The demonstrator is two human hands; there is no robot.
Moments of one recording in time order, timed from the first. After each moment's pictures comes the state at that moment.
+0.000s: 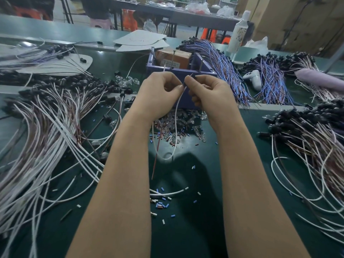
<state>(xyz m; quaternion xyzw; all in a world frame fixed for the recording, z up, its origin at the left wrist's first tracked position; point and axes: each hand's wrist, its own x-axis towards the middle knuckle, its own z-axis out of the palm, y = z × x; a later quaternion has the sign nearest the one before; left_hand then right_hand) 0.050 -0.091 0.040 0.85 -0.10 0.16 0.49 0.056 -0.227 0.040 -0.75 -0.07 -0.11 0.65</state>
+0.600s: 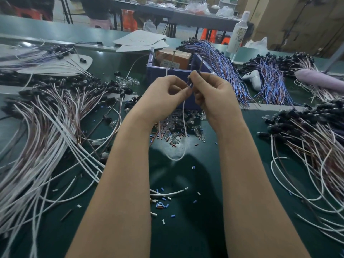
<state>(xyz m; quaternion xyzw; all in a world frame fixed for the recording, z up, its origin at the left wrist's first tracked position) 0.046 -0.095 0.041 0.84 -0.13 0.09 0.52 0.063 -0.229 0.038 -0.67 -0.07 -0.09 0.74</state>
